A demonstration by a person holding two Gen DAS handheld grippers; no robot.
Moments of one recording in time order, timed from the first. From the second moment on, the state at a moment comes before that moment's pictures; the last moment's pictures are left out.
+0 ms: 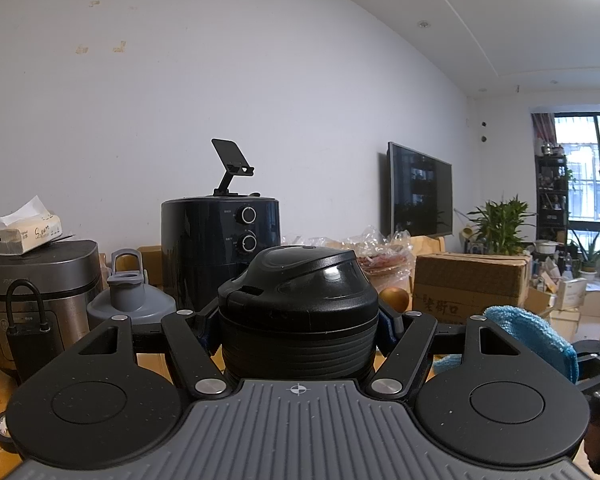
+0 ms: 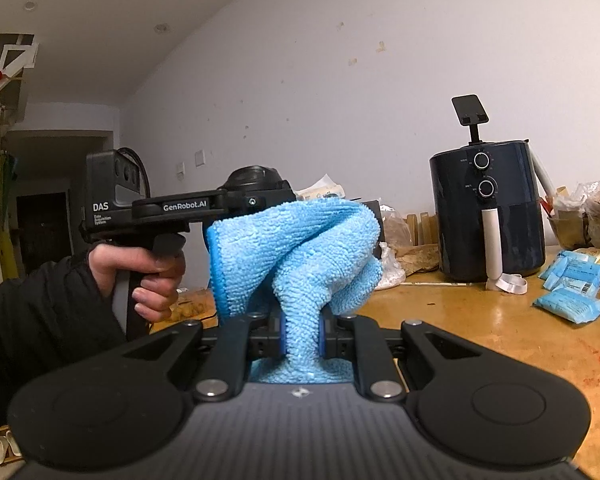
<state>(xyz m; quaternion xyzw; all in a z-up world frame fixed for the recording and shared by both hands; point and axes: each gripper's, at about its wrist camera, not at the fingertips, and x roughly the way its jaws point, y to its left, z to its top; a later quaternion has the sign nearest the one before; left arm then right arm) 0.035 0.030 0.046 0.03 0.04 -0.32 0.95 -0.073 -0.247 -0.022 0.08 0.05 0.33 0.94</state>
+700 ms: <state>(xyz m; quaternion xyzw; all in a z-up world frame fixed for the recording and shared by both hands) 0.012 0.001 0.051 0.04 0.00 -0.24 0.97 -0.070 -0.248 -0.029 0.08 0.07 0.32 0.94</state>
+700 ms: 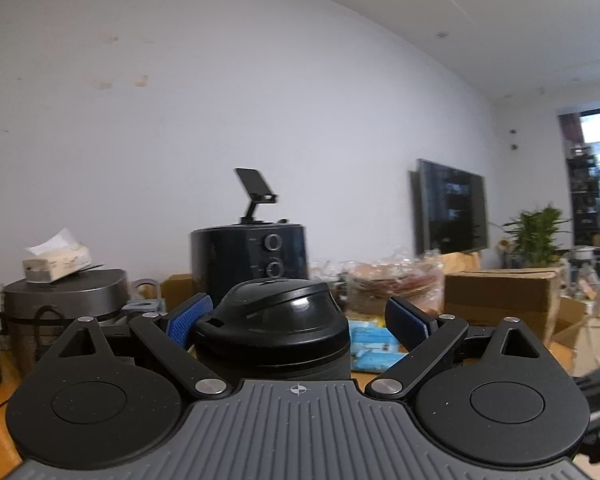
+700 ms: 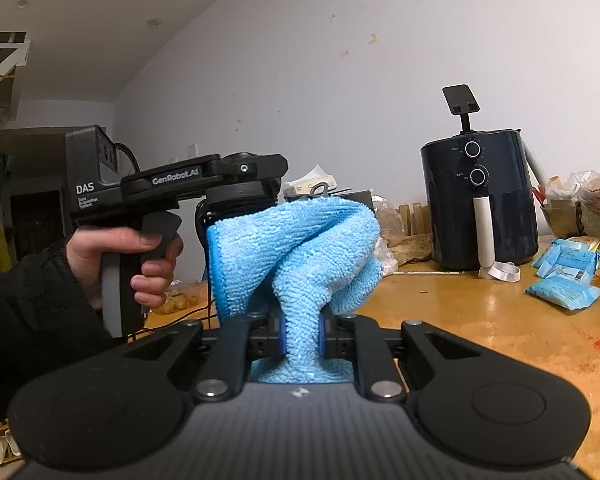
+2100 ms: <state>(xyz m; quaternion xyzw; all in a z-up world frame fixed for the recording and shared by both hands) 0.008 -0.049 0.066 -0.02 0.03 0.05 1.00 -0.074 -0.249 -0.032 0.08 0.08 0.31 0.94</state>
